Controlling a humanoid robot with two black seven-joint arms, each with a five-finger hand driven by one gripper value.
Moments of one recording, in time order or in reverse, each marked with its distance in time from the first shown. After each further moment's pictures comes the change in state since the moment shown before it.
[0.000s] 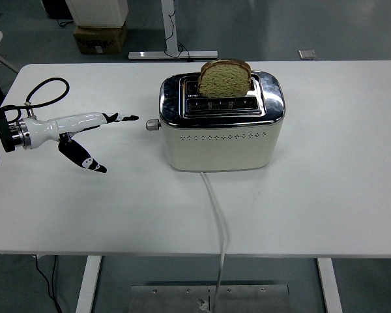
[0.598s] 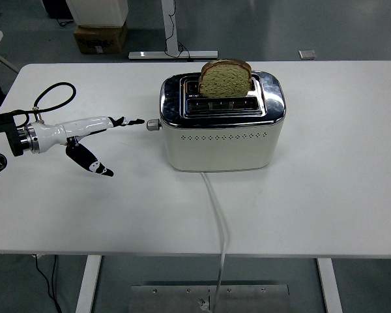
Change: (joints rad) left arm 0.017 -0.035 0.000 0.009 -0.014 0.002 0.006; right arm 0.000 0.000 0.000 0.000 0.000 0.000 0.000
